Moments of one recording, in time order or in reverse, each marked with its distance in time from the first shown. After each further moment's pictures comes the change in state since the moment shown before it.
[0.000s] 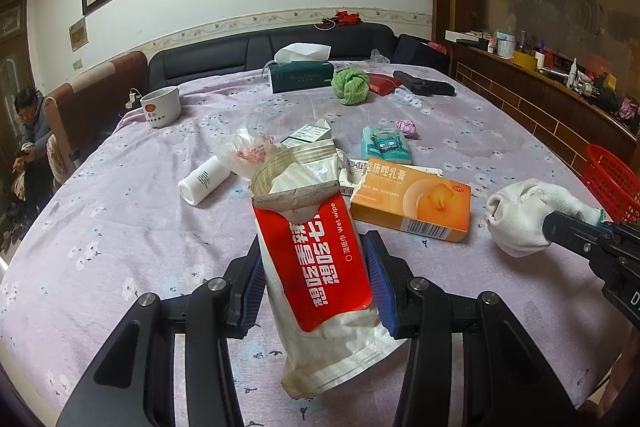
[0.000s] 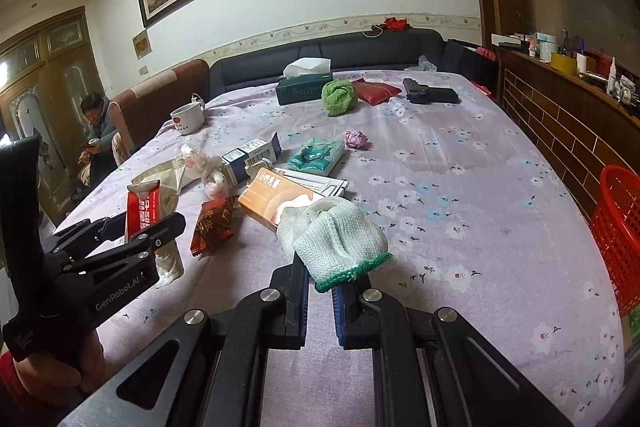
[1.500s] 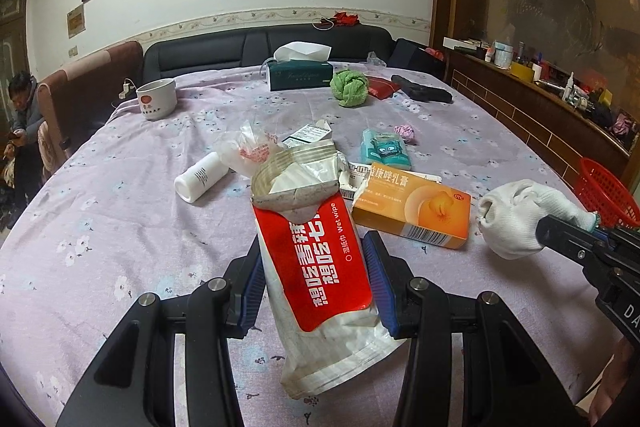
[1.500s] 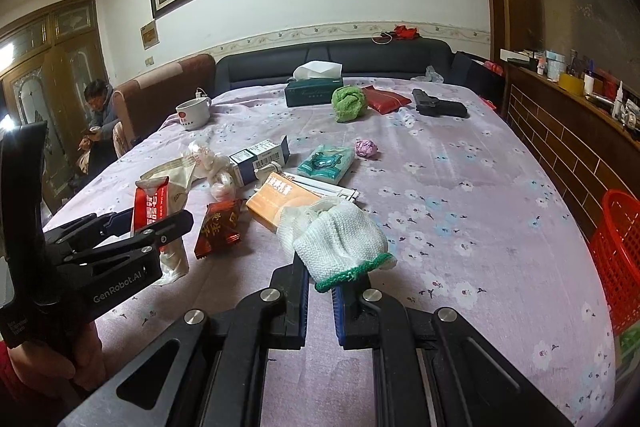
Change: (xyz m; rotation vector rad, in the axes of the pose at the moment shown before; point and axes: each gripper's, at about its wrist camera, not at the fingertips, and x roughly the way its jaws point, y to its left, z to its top) left arm 0.001 0.013 0.002 -0.044 -0.002 -0.045; right arm 0.005 0.014 0.003 -0.060 -0.012 -0.009
